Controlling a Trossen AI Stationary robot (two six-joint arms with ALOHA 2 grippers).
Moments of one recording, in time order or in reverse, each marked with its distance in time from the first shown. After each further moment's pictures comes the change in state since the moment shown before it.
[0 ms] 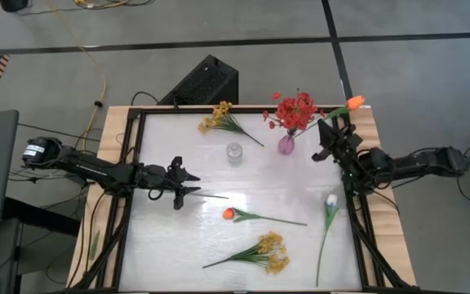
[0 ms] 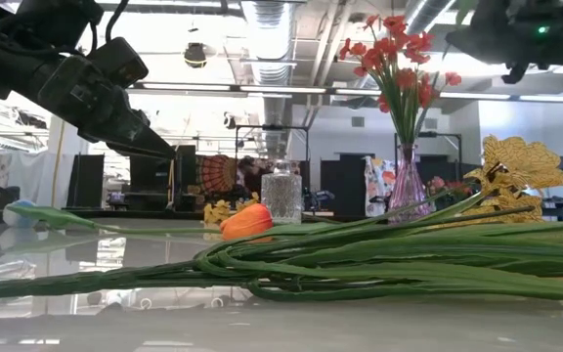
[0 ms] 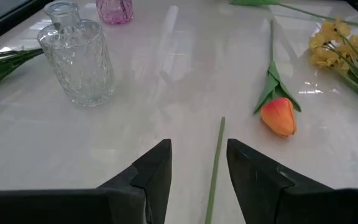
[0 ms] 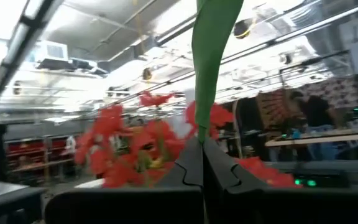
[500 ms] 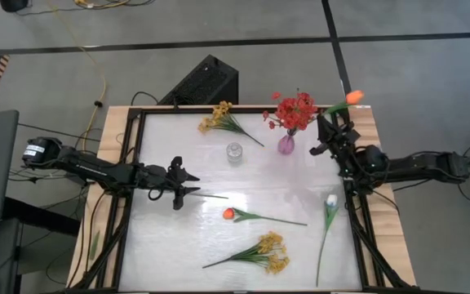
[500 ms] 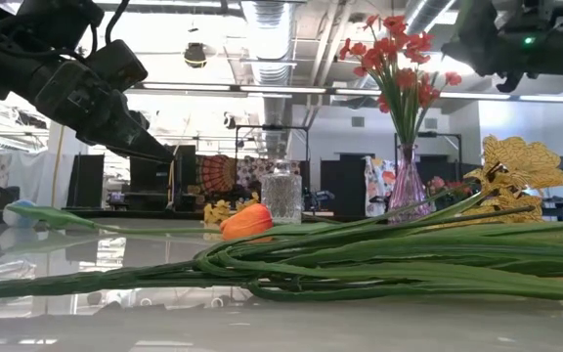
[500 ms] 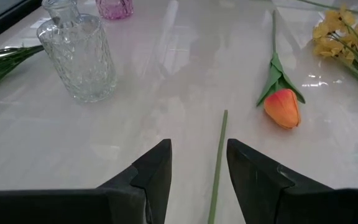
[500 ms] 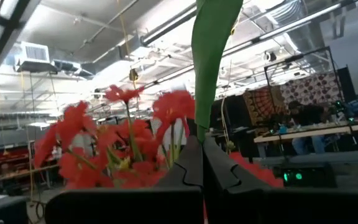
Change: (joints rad) left arm 0.000 0.000 0.000 -0.022 -0.002 0.019; right arm -0.138 0.058 0.000 -0.002 -0.053 0.113
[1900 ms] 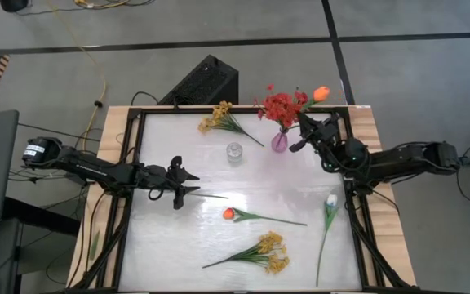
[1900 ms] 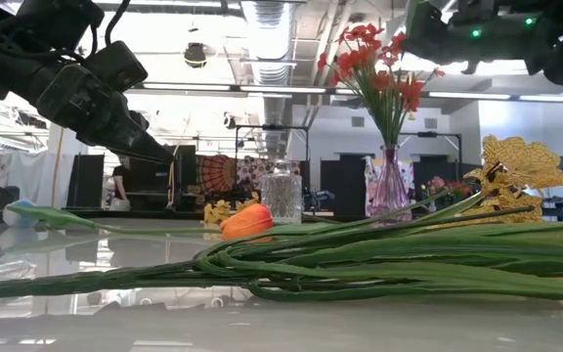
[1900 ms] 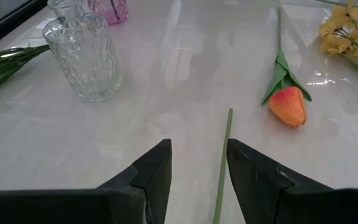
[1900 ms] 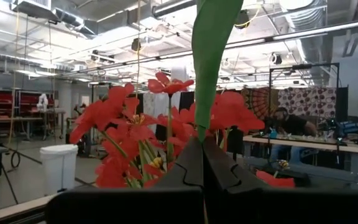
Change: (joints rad) left arm 0.000 0.000 0.000 -0.007 -0.016 0.009; right arm -0.001 0.310 0.225 -0.030 -0.014 -0.142
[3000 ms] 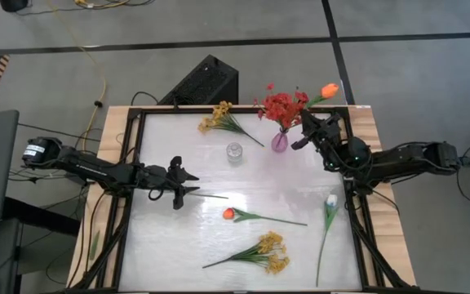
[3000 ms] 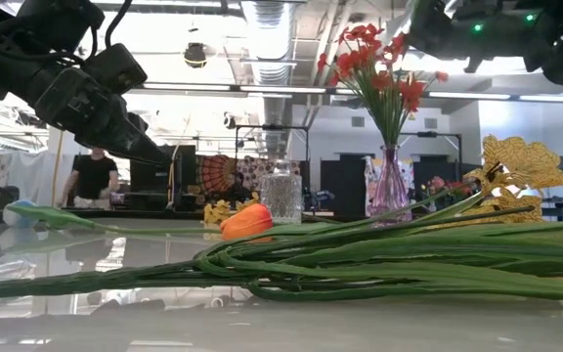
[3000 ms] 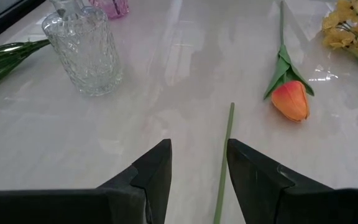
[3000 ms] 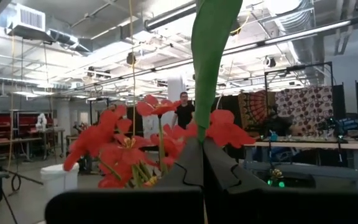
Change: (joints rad) left arm 0.000 0.000 0.000 -0.017 -0.002 -0.002; right arm -0.007 -0.001 0.002 0.061 0.009 0.032
